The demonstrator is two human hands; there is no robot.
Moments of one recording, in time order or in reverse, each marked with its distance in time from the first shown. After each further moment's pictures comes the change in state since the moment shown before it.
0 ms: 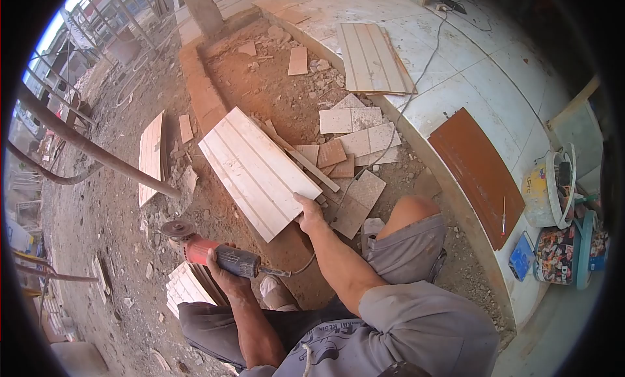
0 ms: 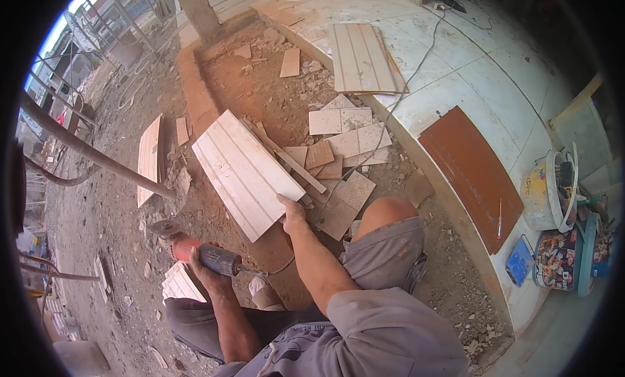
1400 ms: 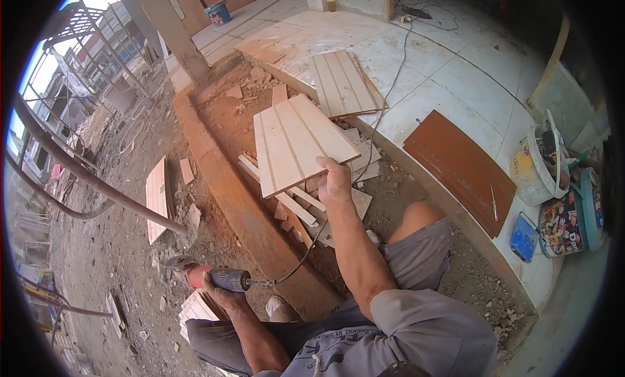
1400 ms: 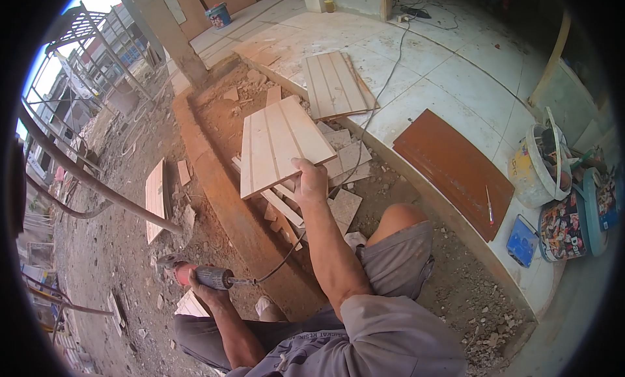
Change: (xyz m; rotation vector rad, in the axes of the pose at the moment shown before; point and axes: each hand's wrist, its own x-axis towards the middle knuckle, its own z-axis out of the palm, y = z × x) left_hand 0.011 0.009 -0.021 -0.088 -0.061 0.057; right_hand -0.126 -0.175 0.060 0.290 -0.306 -0.676
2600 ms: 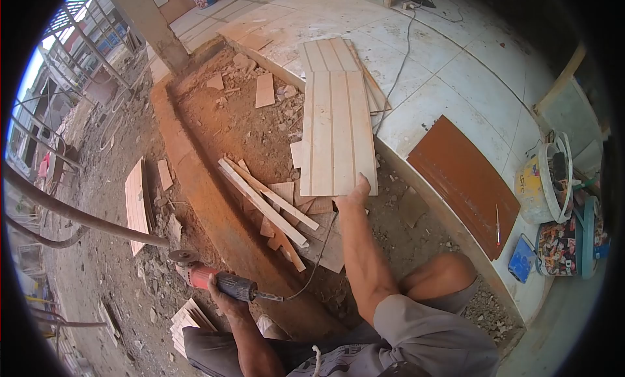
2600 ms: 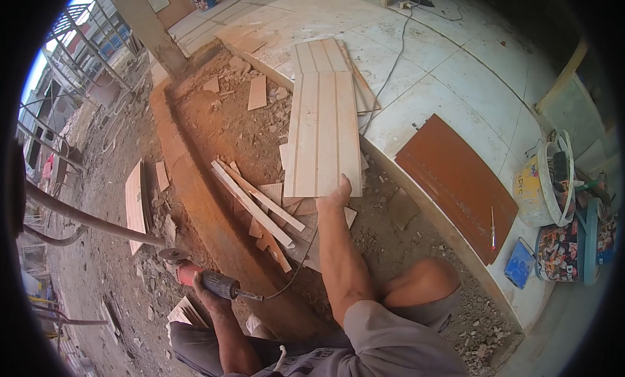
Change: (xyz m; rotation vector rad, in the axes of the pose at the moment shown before) left_hand 0.042 -0.073 0.039 0.176 0.035 -0.151; right_hand 0.146 0.035 -0.149 0.287 0.351 0.025
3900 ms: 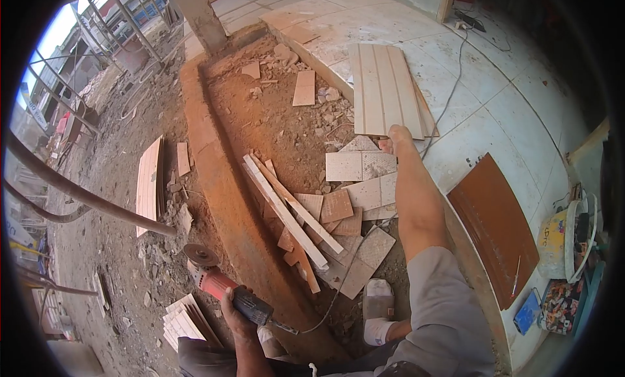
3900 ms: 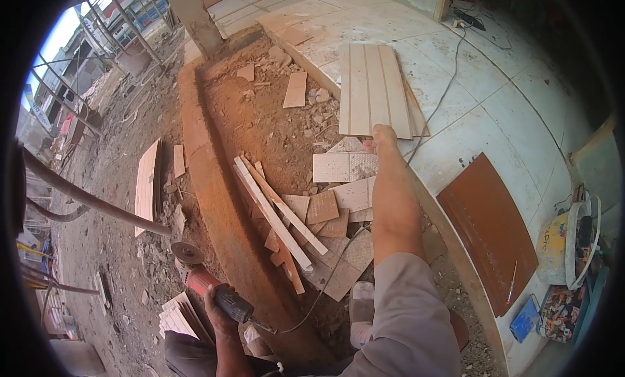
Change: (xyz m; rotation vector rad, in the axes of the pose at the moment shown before) left_hand -0.012 -0.003 0.014 0.180 0.139 -0.105; right_hand 0.207 -0.025 0.130 -1.486 0.093 0.104
